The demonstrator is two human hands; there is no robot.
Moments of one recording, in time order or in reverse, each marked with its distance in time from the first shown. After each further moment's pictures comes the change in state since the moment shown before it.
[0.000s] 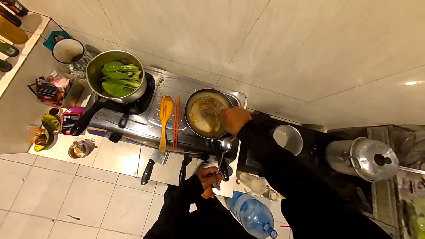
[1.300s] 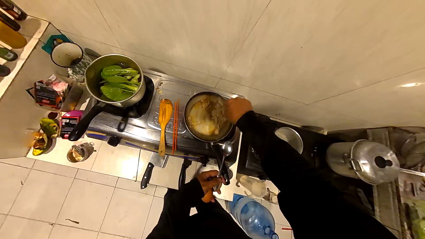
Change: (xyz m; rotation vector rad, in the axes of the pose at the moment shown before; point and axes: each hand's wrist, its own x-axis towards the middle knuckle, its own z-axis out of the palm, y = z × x) left_hand 0.006 -0.001 -0.001 -0.023 -0.027 0.004; right_hand 0.038 0.016 -0.015 -0.017 0.114 0.053
